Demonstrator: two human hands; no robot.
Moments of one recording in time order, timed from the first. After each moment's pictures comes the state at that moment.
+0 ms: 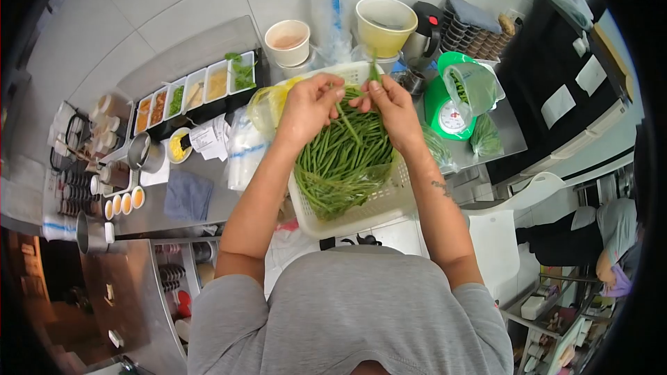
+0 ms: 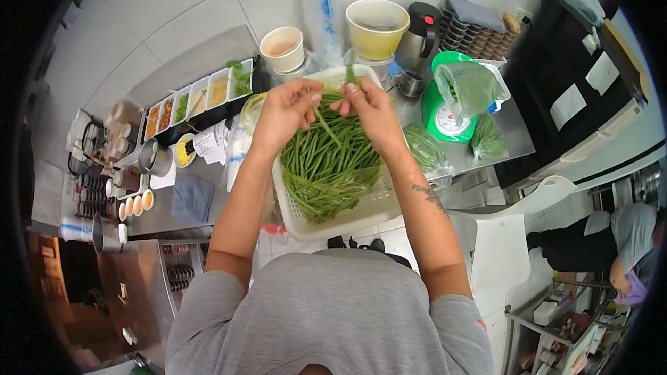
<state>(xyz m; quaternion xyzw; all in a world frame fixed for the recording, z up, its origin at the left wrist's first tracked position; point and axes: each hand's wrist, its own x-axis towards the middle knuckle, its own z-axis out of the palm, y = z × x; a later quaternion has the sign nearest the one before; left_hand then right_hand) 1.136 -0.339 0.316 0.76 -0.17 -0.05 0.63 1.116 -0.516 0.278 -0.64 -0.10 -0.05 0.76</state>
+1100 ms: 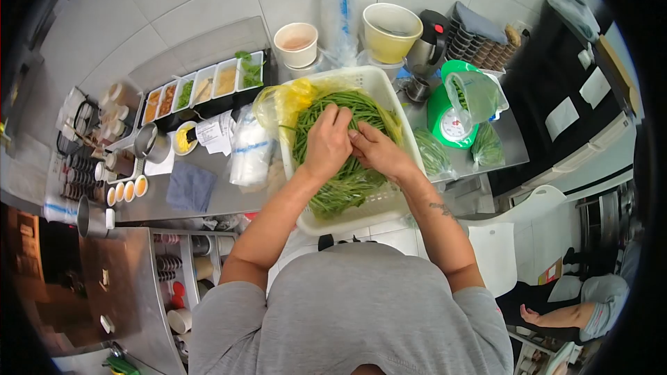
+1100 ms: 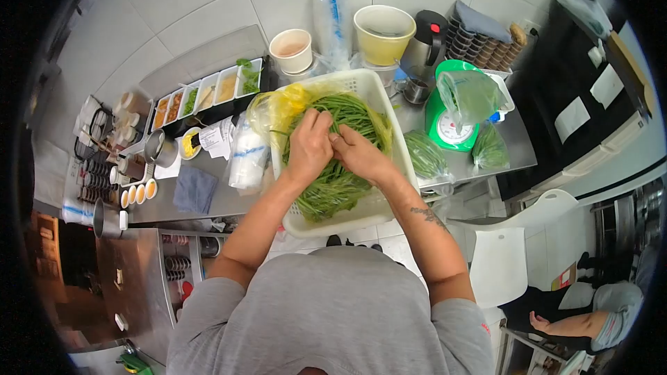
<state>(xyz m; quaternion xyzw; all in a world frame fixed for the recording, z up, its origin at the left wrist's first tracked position) 1.099 -0.363 0.258 0.83 -0.29 0.32 0.36 1.069 -0.499 0.273 -0.65 -0.02 0.20 0.73</state>
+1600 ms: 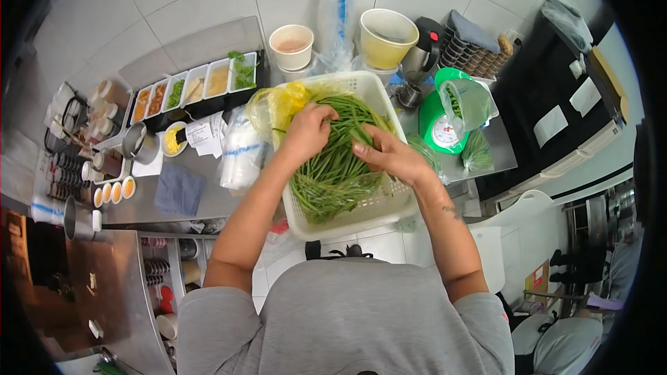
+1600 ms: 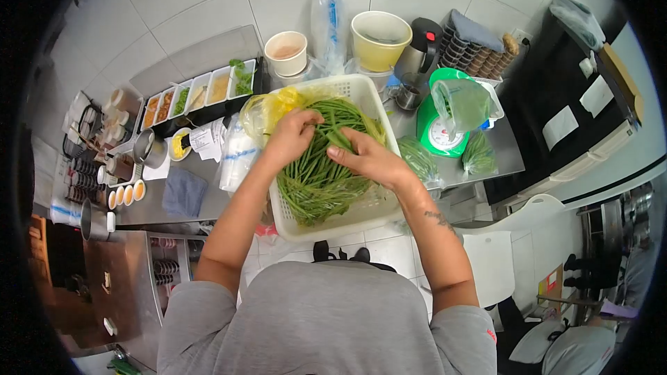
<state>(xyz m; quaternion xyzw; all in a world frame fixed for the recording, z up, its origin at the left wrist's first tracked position) 1.136 -0.330 0.252 0.85 -0.27 0.12 0.44 1.058 -0.519 0.313 -0.71 -0.12 0.20 0.66</state>
